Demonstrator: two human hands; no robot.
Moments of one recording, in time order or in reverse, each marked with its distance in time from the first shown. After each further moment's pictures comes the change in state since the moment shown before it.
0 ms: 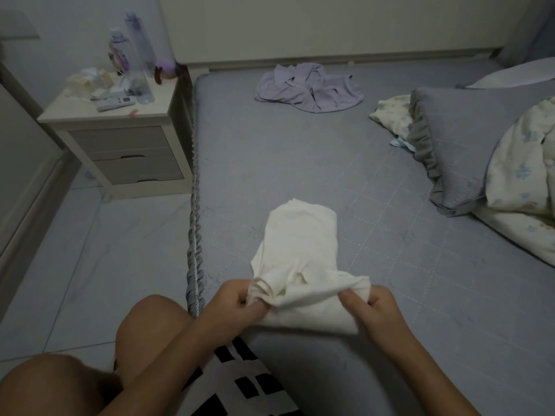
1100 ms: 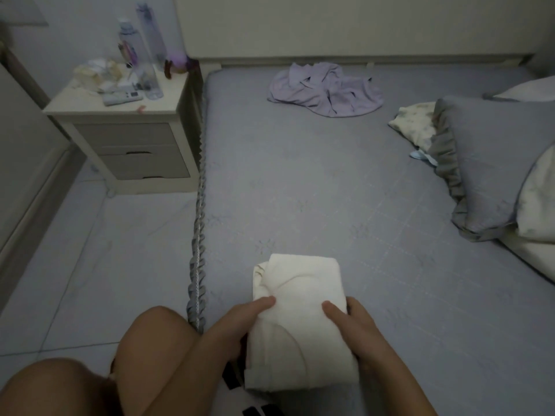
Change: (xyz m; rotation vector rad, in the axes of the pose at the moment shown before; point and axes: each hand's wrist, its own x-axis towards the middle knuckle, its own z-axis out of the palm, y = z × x) left_hand 0.047 -0.029 0.009 -0.654 0.161 -0.920; right_hand 0.053 0.021 0.039 -0.010 0.022 0.614
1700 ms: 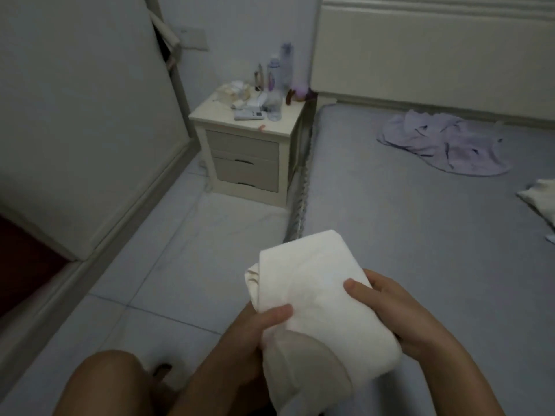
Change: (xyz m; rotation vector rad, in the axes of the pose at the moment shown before) left_hand -0.090 0.013 -0.104 -0.556 -0.116 0.469; right_hand -0.016 -0.162 0.096 -0.052 -0.560 -0.280
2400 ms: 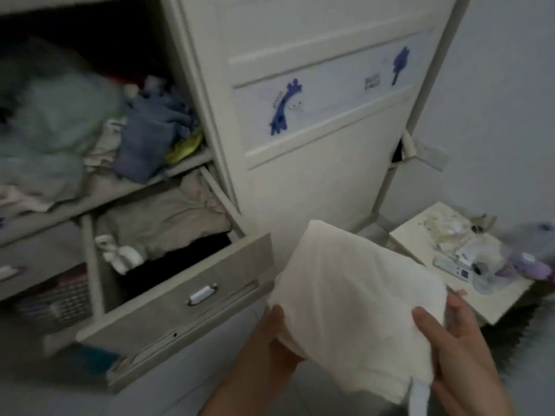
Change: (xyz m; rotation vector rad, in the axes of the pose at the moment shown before) left_hand -0.240 0.490 0.022 -0.462 0.385 0.591; right_hand 0.096 -0.460 0.335 0.117 -0.087 -0.033
